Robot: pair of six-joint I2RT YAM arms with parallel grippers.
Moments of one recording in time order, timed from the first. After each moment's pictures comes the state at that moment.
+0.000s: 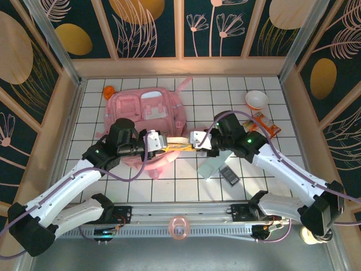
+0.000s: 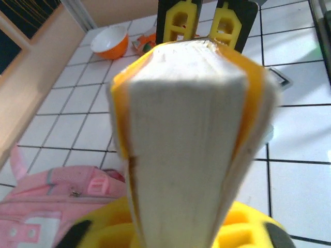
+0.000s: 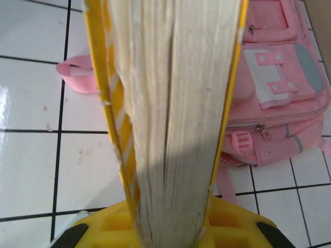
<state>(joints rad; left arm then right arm) -0.65 0.97 0.81 -0.35 0.48 0.60 0.70 1.12 0.97 -0.61 -0.35 -0.84</state>
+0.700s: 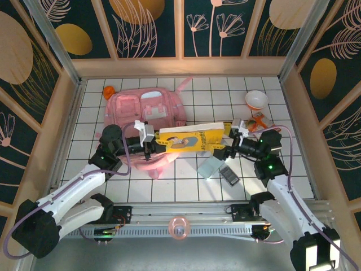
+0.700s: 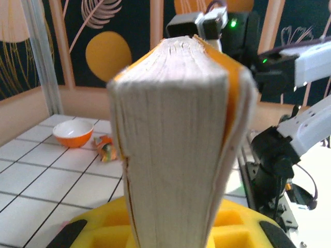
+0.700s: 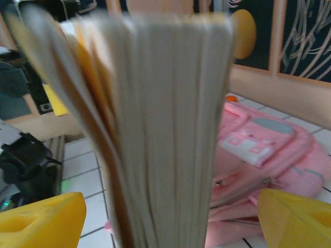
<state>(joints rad) -0.55 0.98 0.56 0.44 0.87 -0.07 0.24 0.74 0.44 0.32 -1.00 0.13</state>
